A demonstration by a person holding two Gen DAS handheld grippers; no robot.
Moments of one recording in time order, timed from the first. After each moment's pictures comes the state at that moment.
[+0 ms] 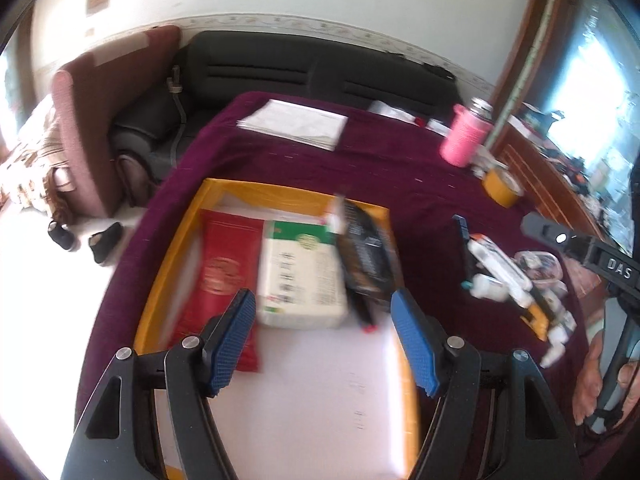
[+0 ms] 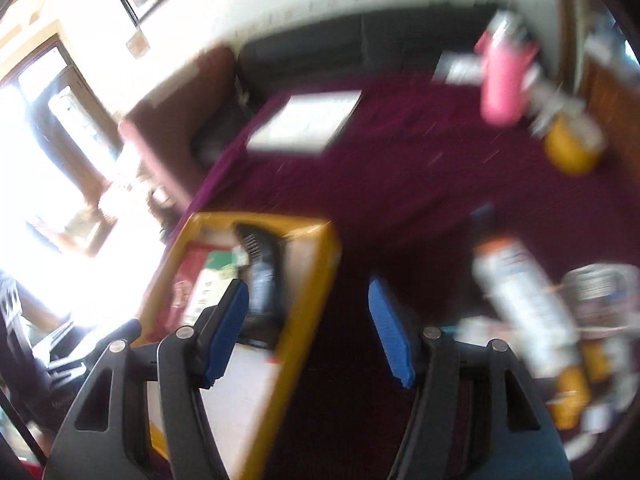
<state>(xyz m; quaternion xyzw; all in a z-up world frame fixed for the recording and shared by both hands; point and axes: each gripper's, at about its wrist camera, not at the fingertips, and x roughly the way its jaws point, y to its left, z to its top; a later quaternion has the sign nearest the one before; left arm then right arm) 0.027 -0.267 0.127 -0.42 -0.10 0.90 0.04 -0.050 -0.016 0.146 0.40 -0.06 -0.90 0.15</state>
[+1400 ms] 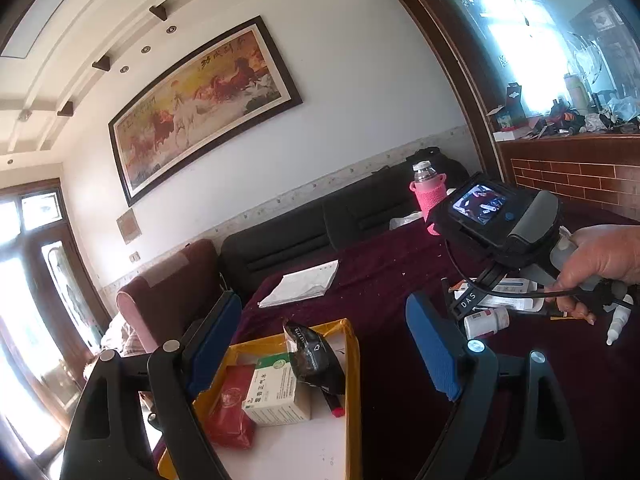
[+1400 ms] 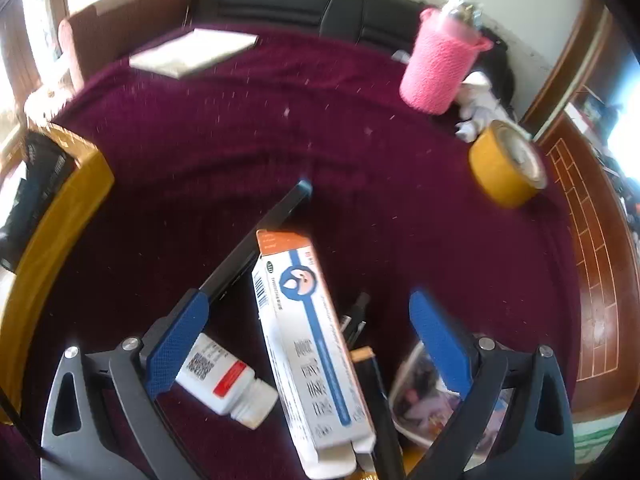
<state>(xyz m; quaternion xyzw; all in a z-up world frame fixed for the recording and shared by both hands) 0.119 -0.073 0.134 -0.12 0.19 0.97 -0.07 -0.141 0.045 0.028 0.50 0.13 -0.85 0.09</state>
